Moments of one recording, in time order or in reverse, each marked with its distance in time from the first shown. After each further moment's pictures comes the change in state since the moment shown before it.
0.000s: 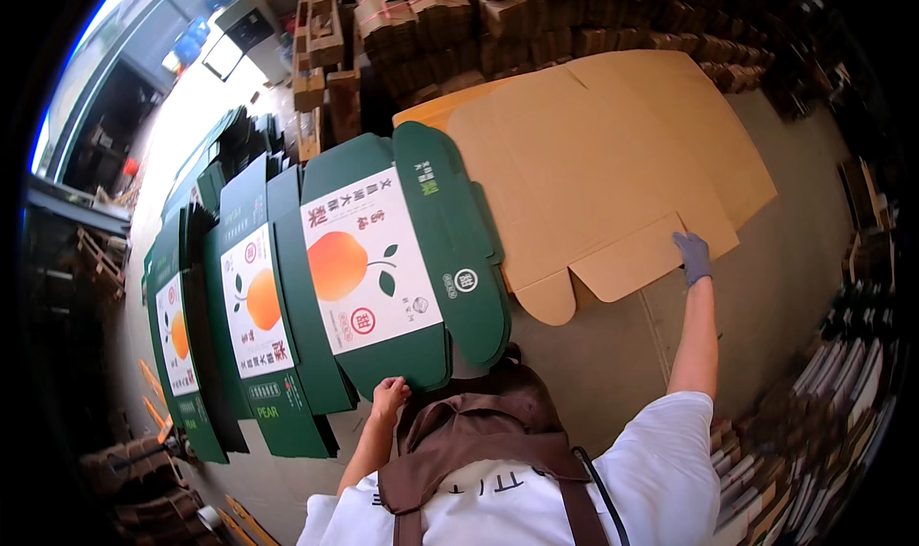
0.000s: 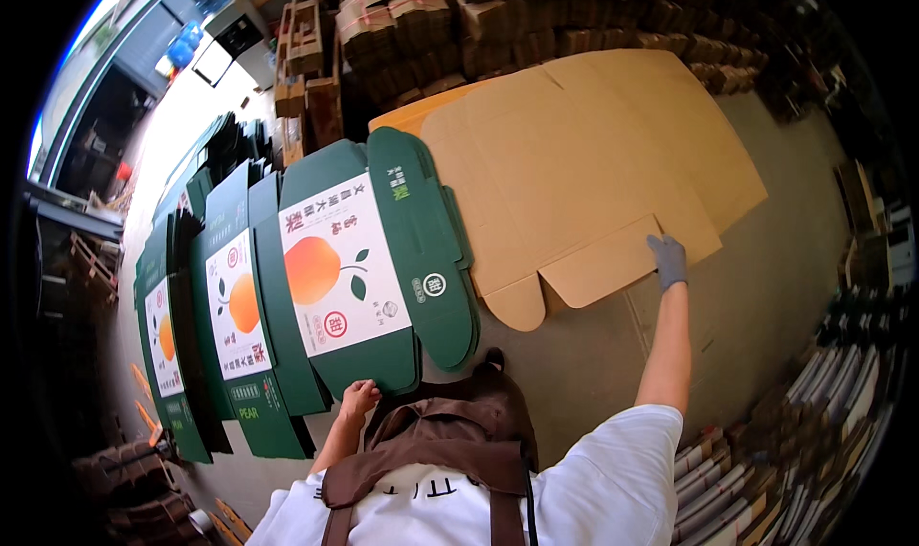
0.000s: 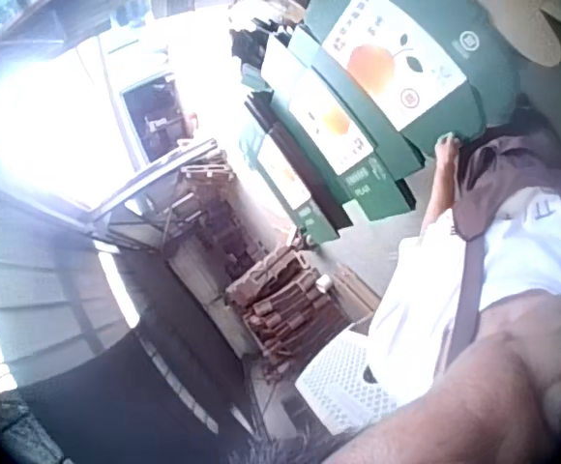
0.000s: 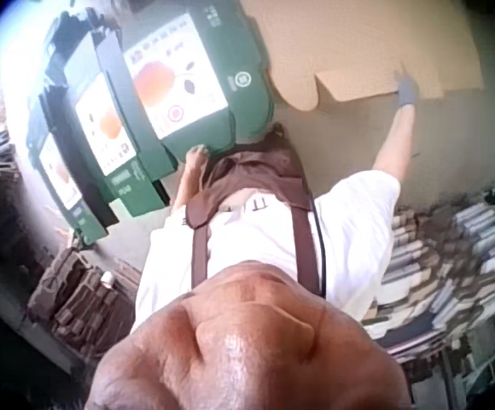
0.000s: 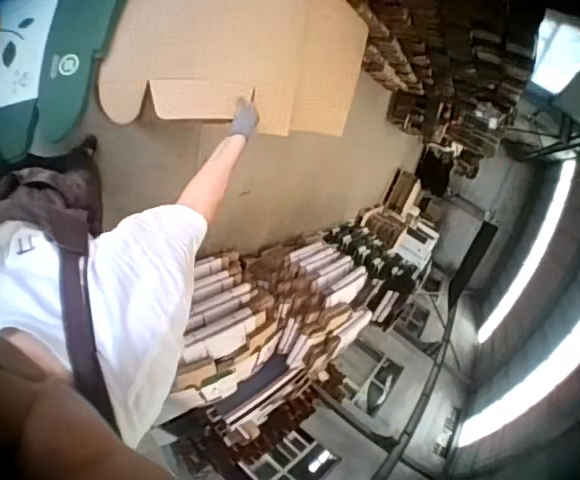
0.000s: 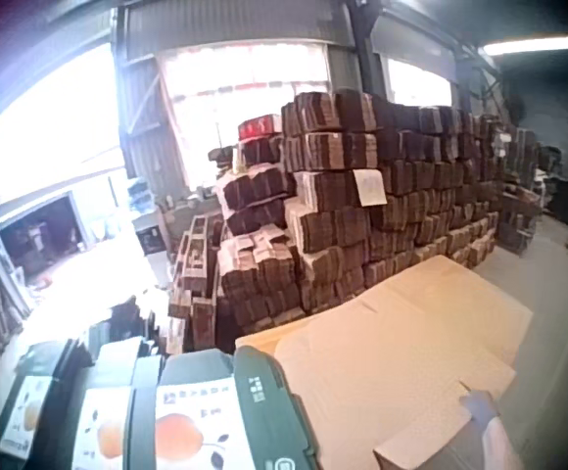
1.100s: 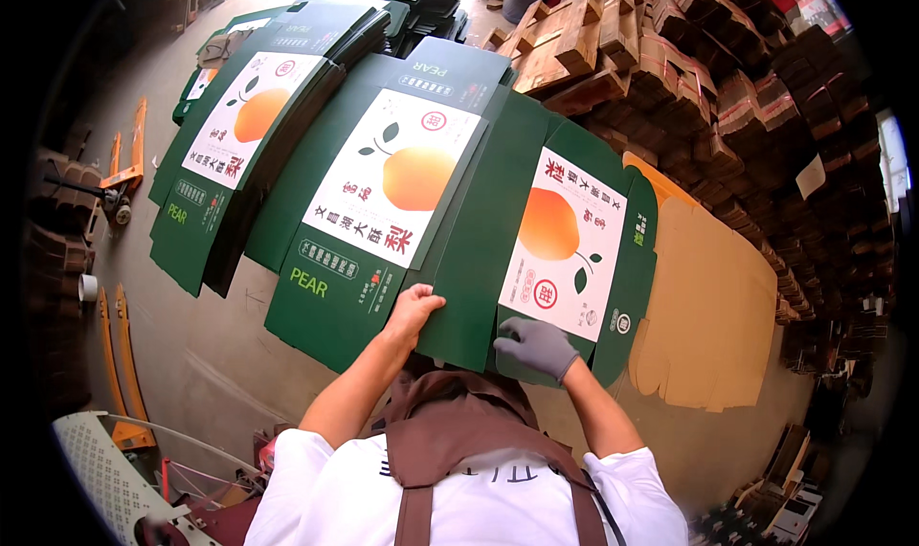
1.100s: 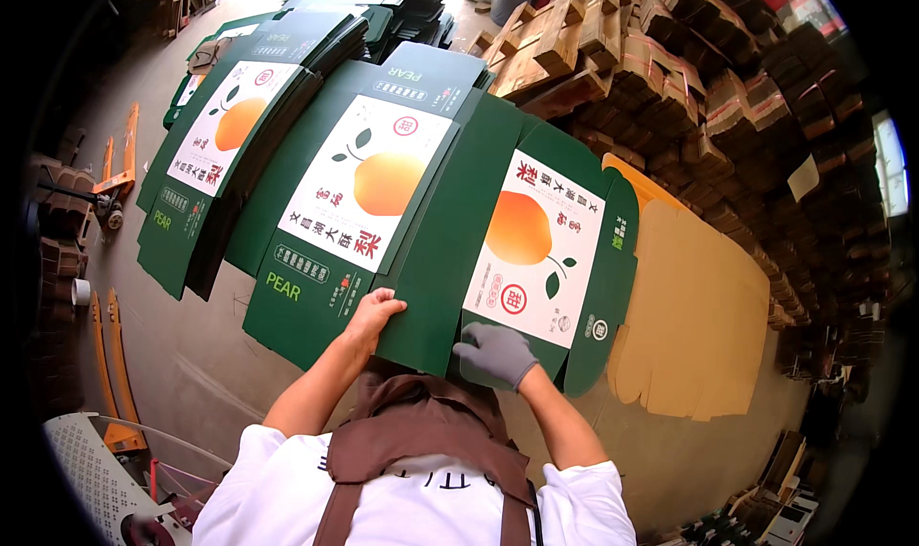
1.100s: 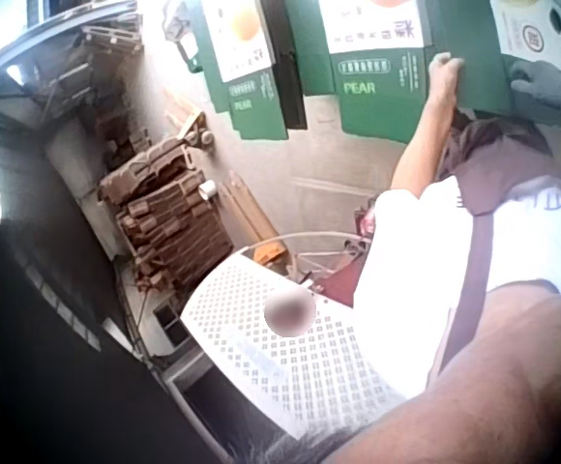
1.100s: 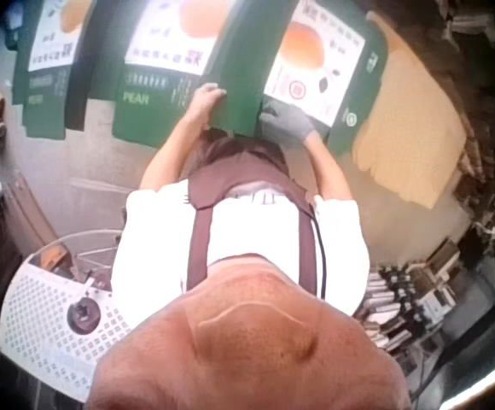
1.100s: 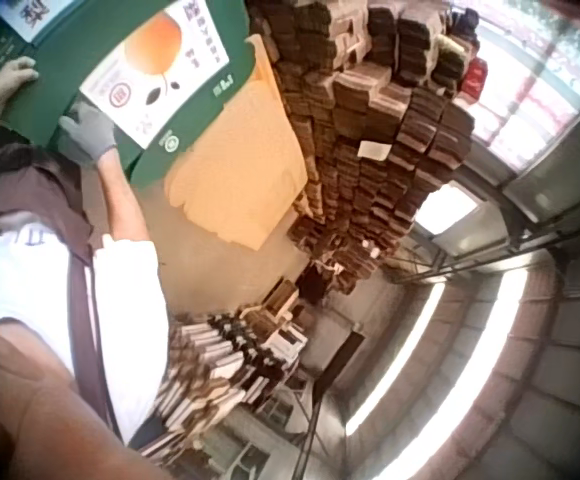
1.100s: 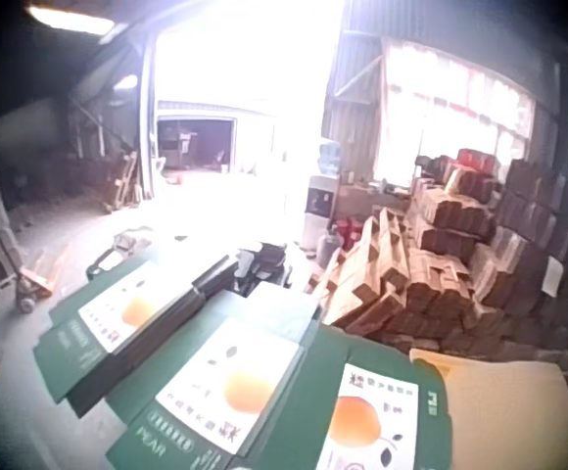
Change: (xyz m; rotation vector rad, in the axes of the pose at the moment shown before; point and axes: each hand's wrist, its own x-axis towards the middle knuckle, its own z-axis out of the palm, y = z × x) left_hand -0.022 0.052 -0.200 -0.790 -0.067 0.183; right_hand -0.479 -0.269 0.427 -0.875 -1.306 -0.797
